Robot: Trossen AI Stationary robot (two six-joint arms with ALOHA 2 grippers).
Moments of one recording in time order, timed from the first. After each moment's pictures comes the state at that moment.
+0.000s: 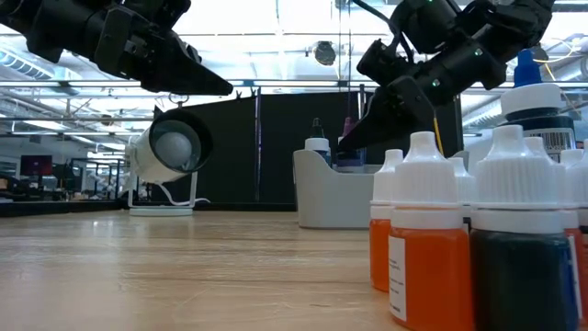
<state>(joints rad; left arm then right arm) -0.24 1.26 0.48 0.46 -0.27 0.17 0.01 1.49 0.62 0.32 0.16 -0.07</state>
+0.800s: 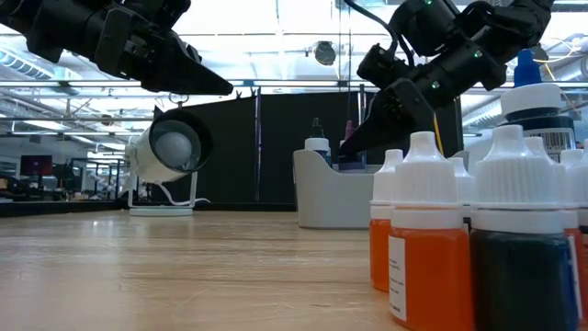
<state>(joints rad) -0.24 1.26 0.48 0.46 -0.27 0.18 0.01 1.49 0.62 0.31 0.16 -0.03</state>
